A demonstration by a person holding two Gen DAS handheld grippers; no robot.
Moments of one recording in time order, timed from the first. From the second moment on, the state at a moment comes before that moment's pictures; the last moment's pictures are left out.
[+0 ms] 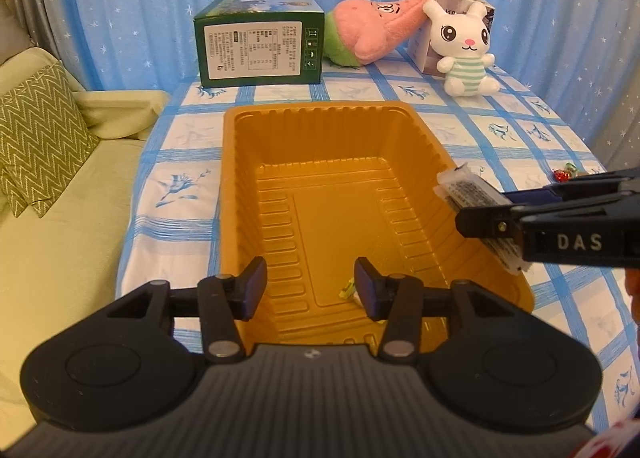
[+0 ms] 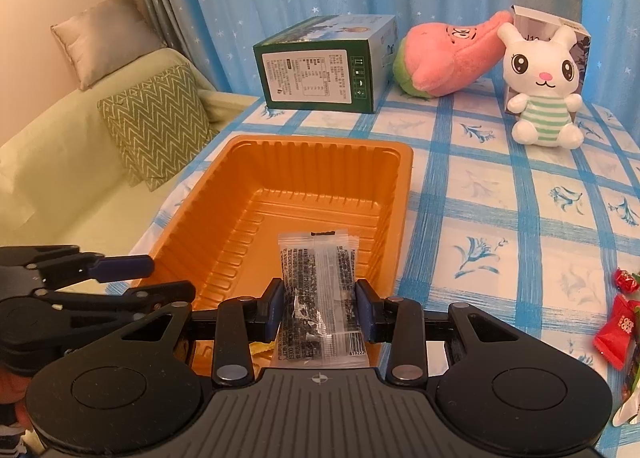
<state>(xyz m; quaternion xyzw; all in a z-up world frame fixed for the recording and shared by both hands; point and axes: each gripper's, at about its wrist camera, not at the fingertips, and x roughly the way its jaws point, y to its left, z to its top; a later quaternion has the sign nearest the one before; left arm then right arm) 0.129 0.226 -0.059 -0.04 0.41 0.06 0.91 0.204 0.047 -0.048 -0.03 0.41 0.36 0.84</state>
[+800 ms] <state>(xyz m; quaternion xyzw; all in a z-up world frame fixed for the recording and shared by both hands) 0.066 0.179 -0.005 -0.07 0.38 0.06 0.92 0.147 -0.039 0.013 0.02 0.38 0.30 0.88</state>
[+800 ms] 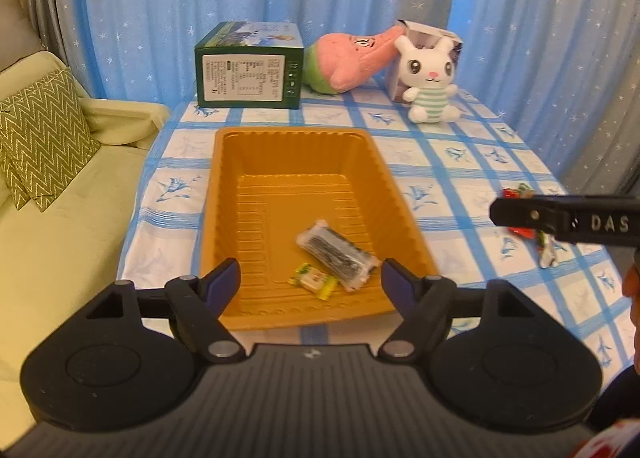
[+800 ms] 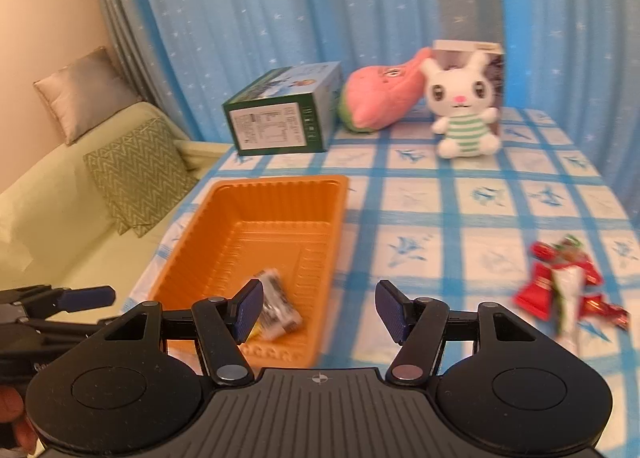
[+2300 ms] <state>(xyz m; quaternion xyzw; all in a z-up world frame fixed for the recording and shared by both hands) 0.099 -0.039 -0.002 -0.03 0.38 -0.09 0.92 0.088 -0.331 0.012 0.06 0.35 0.06 0.93</state>
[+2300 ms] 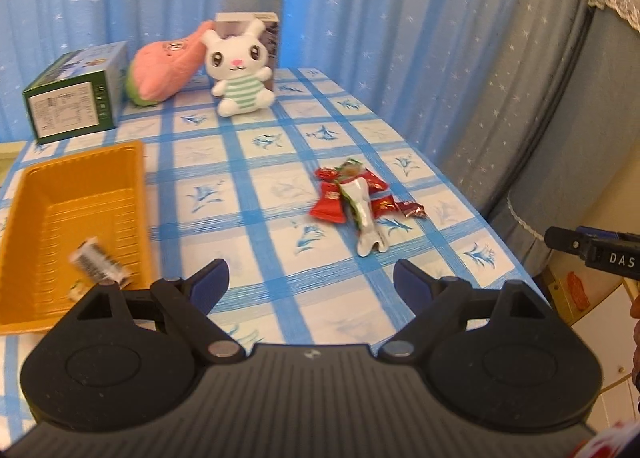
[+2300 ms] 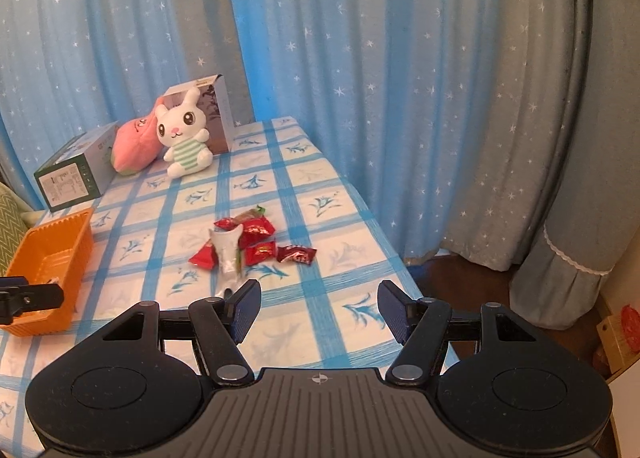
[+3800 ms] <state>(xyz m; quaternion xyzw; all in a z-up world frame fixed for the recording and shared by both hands) 0.225 -0.113 -0.136 0.00 0.41 -0.14 0.90 0.280 -0.302 -0.138 -0.11 0.37 0.26 0.89</state>
